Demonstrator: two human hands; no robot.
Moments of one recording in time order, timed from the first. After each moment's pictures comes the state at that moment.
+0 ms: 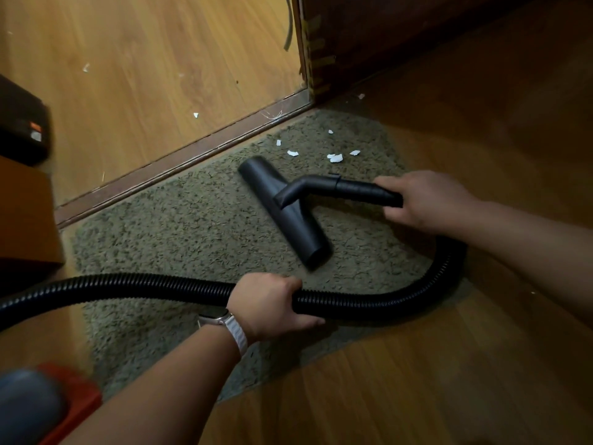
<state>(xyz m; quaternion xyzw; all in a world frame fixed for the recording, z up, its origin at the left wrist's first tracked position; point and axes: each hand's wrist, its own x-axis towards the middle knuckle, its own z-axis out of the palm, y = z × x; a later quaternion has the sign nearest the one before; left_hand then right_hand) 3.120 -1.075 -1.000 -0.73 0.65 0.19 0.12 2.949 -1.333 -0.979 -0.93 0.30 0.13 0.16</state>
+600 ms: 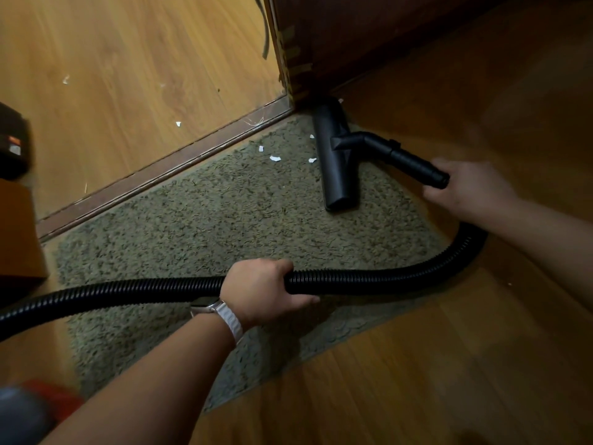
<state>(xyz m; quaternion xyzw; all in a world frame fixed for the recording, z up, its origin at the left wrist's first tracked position) 3.116 -1.101 -0.992 -0.77 0.62 0.16 0.07 2.880 -1.368 -0.982 -0.82 0.51 0.06 0.24</state>
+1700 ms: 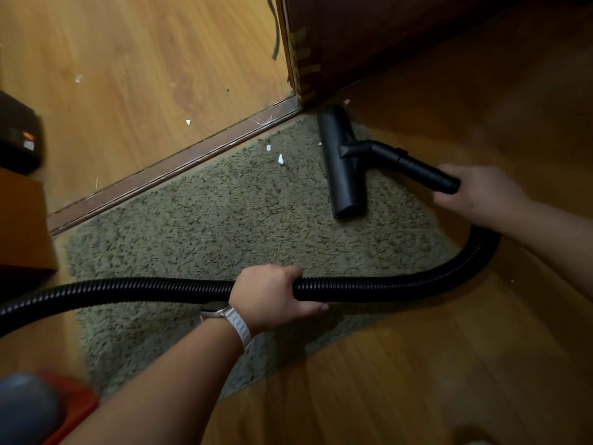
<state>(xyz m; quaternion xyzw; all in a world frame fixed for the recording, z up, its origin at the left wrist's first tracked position) 3.111 -1.082 -0.998 -0.76 0.63 0.17 0.06 2.872 -1.360 -0.973 -0.83 0.50 0.09 0.25</state>
